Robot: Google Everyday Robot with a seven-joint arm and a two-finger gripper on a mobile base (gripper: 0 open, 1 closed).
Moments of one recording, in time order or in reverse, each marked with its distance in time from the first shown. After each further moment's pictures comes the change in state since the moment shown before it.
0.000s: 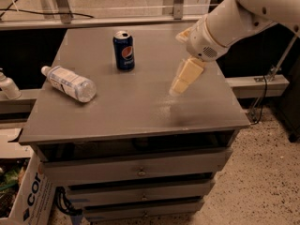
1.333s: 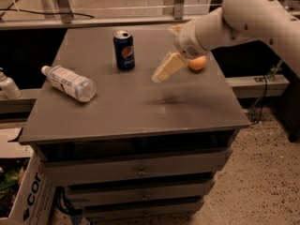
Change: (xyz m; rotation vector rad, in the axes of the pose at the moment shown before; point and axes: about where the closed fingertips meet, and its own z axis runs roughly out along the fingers) arm -0.017 -0.062 0.049 0.132 -0.204 0.055
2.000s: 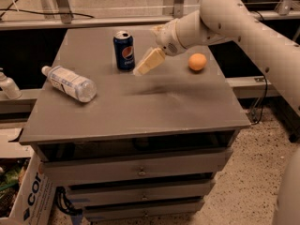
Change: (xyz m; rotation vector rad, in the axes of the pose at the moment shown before) arm -0.031 -0.014 0.060 -0.083 -0.131 0.071
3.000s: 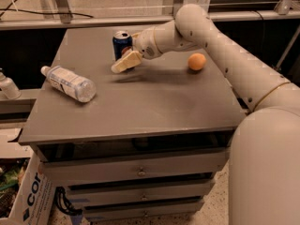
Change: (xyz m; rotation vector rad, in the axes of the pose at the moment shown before) arm -0.021 -0.006 0.086 -0.123 -0.152 0.040
